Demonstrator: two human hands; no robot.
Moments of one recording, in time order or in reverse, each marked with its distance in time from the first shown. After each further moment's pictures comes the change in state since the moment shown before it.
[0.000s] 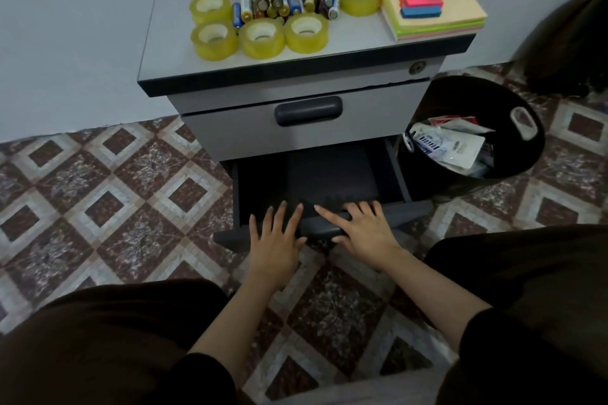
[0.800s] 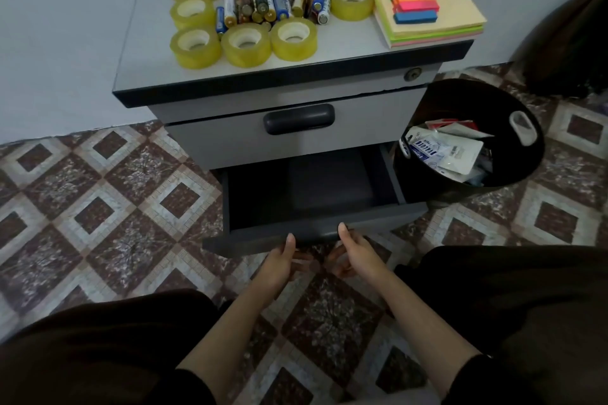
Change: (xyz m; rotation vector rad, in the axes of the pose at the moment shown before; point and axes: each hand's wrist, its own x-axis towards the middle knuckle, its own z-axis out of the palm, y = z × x) left_hand 0.010 0.021 -0.004 -1.212 -0.316 -0.476; right_hand -0.001 -0.010 0.014 1.448 -0.175 0.744
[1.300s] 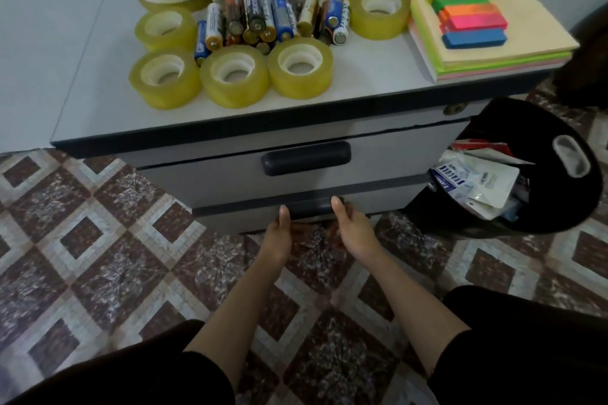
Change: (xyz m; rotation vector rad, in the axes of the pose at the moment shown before) left_hand 0.101 0.060 -0.016 -0.194 0.150 0.072; right_hand 0.102 -0.071 0.000 -0.241 0.162 -0.236
